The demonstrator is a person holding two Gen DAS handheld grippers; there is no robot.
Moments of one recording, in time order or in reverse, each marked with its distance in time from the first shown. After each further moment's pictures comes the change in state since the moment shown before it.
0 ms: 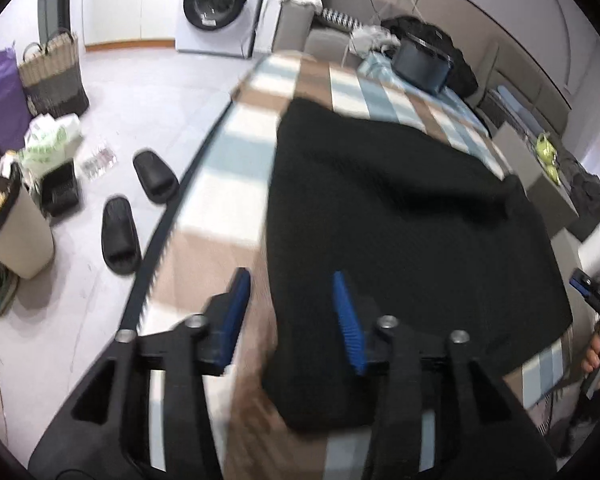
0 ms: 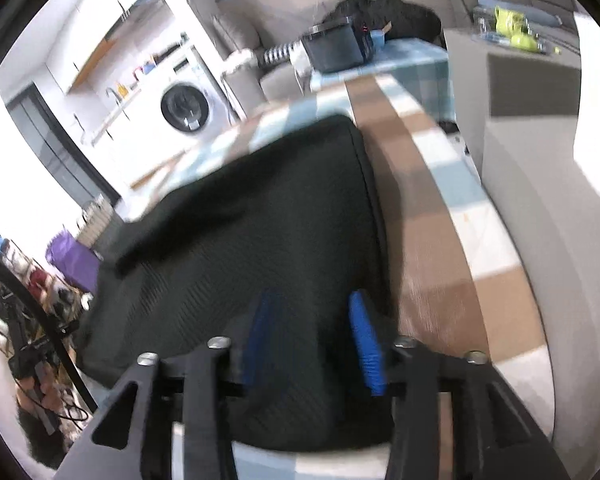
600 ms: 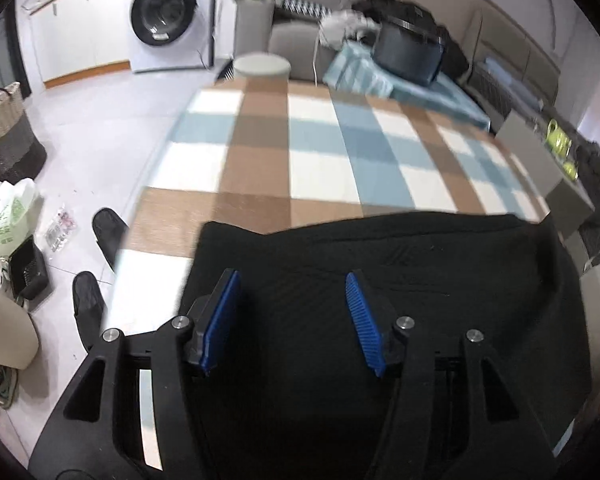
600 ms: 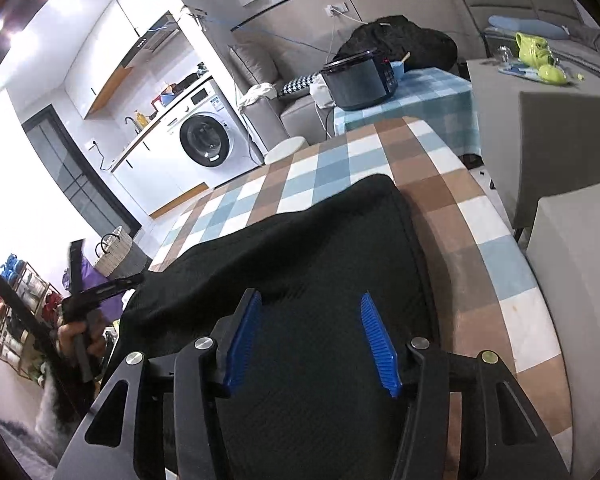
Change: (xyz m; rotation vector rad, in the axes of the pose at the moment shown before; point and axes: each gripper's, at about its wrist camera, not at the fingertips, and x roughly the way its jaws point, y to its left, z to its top) left arm 0.158 -0.066 0.164 0.158 0.088 -0.022; right arm 0.022 0.024 0.054 0.007 -0.075 0.065
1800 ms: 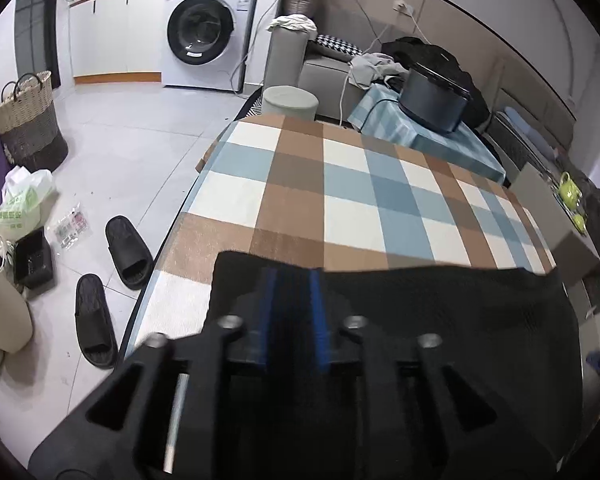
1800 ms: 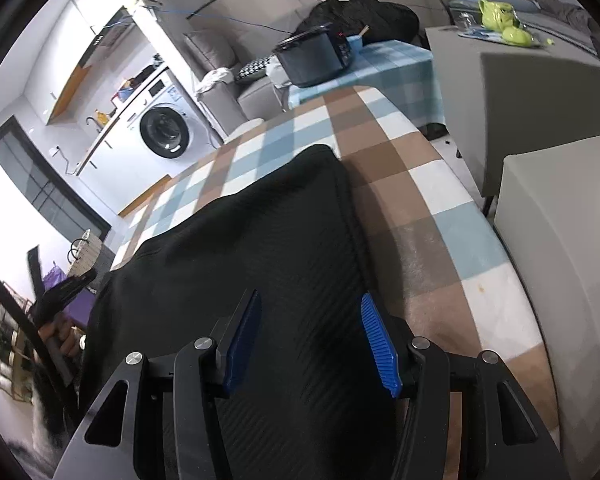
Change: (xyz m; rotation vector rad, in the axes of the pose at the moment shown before) left arm -0.027 0.027 -0.006 -0.129 -0.163 0.036; right arm 0.021 -0.041 0.000 0.086 0.077 -0.108
